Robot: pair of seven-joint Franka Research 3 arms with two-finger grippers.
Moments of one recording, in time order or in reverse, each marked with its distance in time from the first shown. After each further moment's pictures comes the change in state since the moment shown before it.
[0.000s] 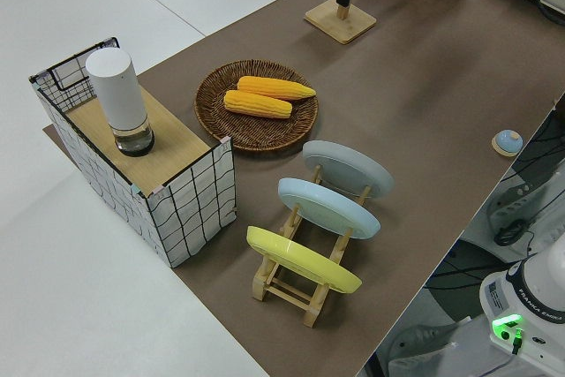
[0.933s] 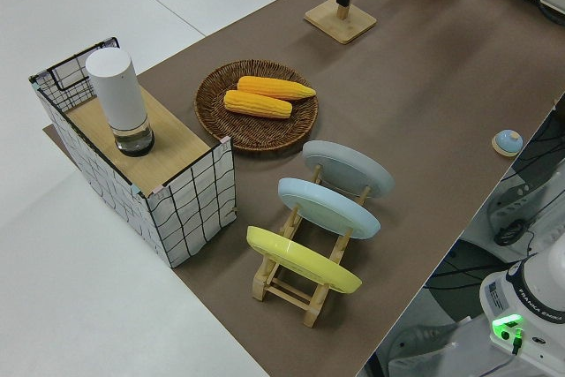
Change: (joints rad) left arm 0.000 0.000 0.000 0.000 0.000 0.000 0.000; right arm -0.262 0.058 0.187 0.057 0.000 0.015 -0.198
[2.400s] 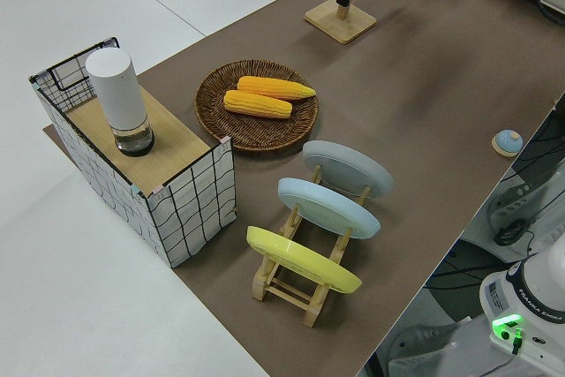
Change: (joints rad) left arm 0.000 0.000 0.000 0.000 0.000 0.000 0.000; right arm 0.200 -0.021 -0.007 -0.006 -0.105 -0.109 -0.041
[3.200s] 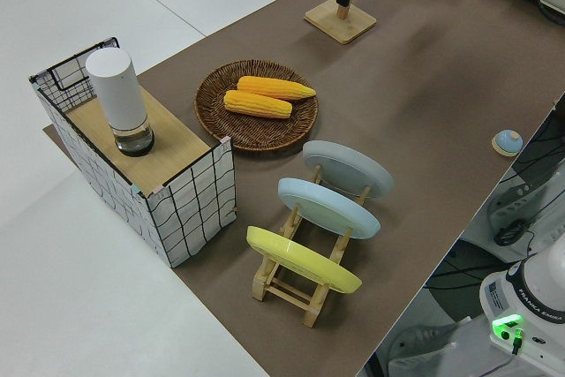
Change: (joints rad) left arm 0.000 0.000 0.000 0.000 0.000 0.000 0.000; right arm 0.120 -0.253 -0.213 -0.153 0.143 -0.168 -0.546
